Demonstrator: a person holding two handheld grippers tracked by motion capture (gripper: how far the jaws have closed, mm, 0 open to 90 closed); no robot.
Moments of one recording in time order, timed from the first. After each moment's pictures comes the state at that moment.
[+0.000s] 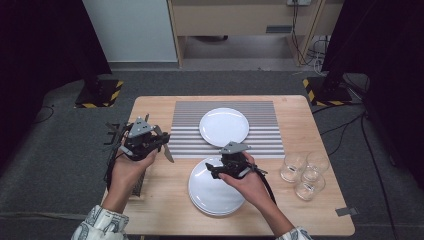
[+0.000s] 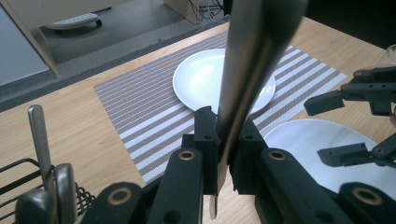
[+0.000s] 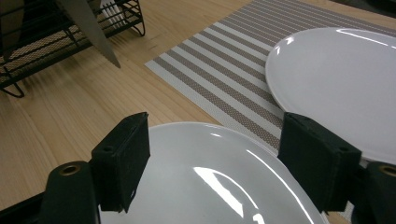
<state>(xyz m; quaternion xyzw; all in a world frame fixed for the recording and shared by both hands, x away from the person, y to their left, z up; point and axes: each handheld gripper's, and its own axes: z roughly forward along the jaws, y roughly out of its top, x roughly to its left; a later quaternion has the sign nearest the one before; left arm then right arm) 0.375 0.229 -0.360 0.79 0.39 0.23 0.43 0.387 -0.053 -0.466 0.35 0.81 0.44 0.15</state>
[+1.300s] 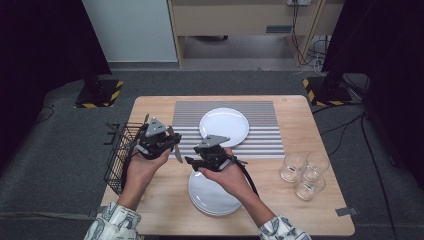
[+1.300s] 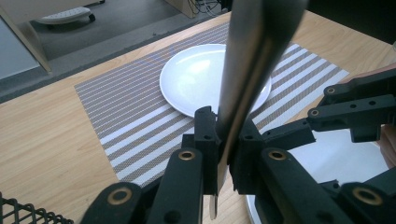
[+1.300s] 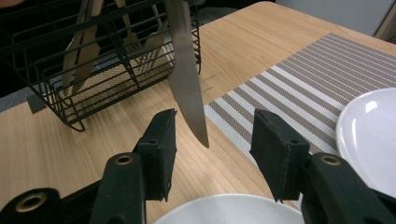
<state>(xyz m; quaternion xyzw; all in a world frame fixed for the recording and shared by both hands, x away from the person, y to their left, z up) 0.388 0.201 -0.377 0.79 0.39 0.22 0.42 0.396 0.002 -0.441 0.28 0.82 0.48 0.11</state>
